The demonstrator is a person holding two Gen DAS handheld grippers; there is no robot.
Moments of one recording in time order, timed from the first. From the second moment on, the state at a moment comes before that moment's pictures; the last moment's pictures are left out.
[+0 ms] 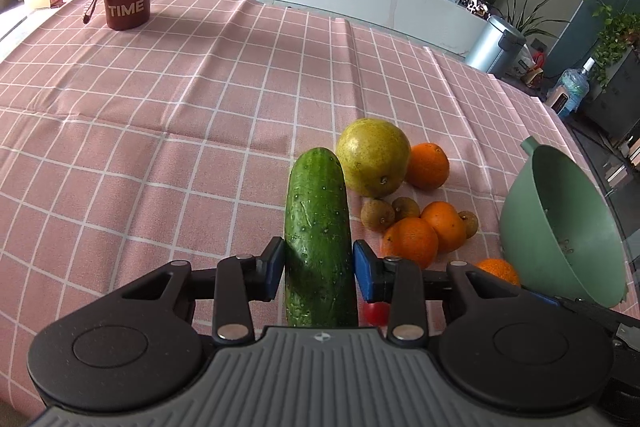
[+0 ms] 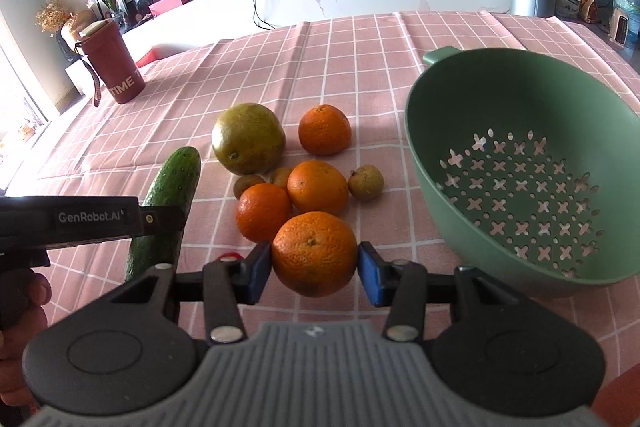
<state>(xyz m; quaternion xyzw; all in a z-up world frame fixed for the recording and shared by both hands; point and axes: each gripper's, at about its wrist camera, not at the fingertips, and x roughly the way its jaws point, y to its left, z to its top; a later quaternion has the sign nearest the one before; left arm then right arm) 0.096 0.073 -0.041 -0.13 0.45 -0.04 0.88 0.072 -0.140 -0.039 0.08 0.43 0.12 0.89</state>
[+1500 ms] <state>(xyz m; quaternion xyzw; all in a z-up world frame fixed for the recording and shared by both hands) 0.217 -0.167 -0.047 0.07 0.61 -0.25 0.75 0.159 -0.265 -0.044 -0.17 0.50 0.25 0.81</state>
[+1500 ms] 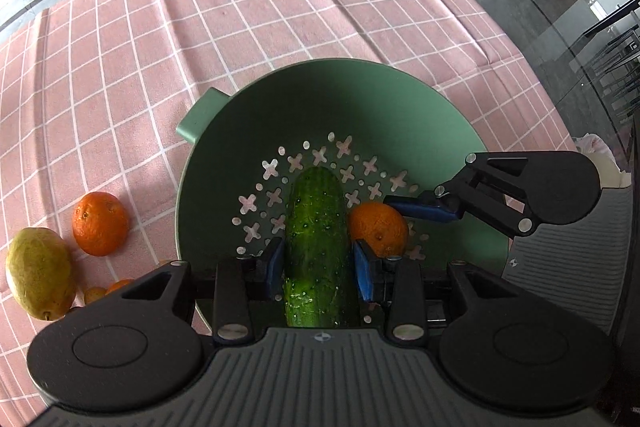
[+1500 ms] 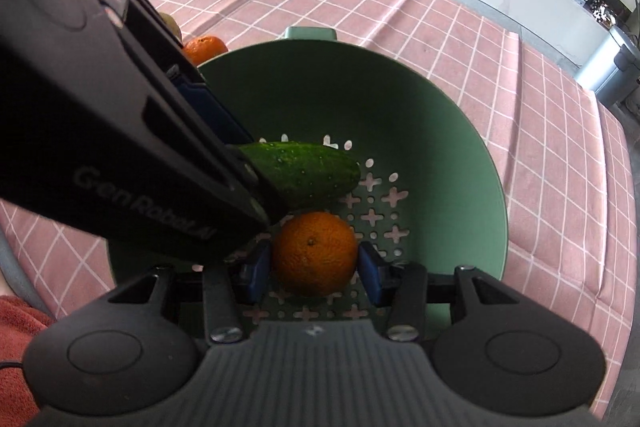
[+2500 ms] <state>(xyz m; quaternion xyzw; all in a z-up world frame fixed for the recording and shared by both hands) 0.172 -0.101 0.037 0.02 0.51 -0.25 0.82 0.126 -0.279 0.002 -0.12 0.48 0.17 0.86</state>
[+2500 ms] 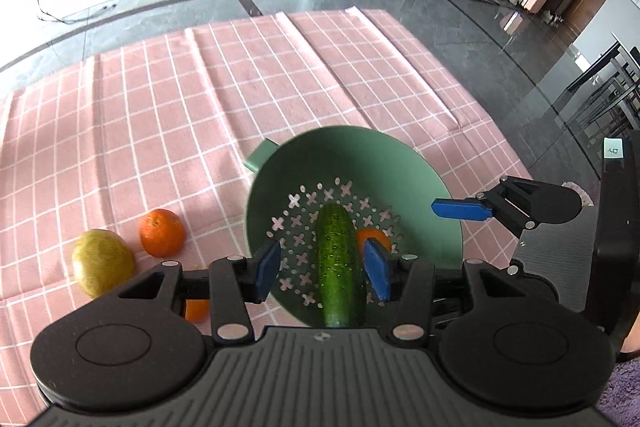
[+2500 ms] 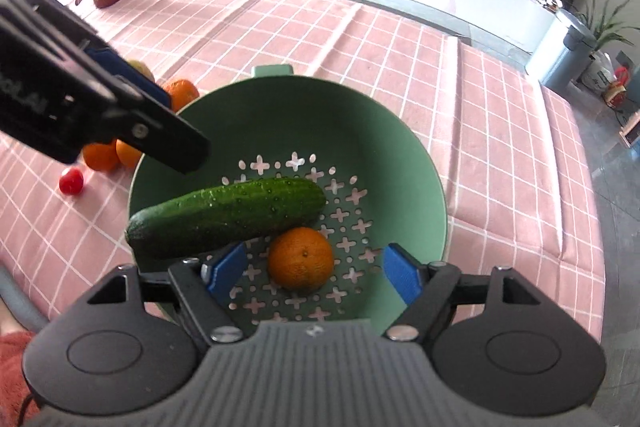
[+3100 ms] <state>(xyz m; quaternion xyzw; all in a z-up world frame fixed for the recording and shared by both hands) 0.122 0.026 0.042 0.00 0.41 -0.16 0.90 0.071 -0.190 0.027 0.03 0.35 0.19 0.92</state>
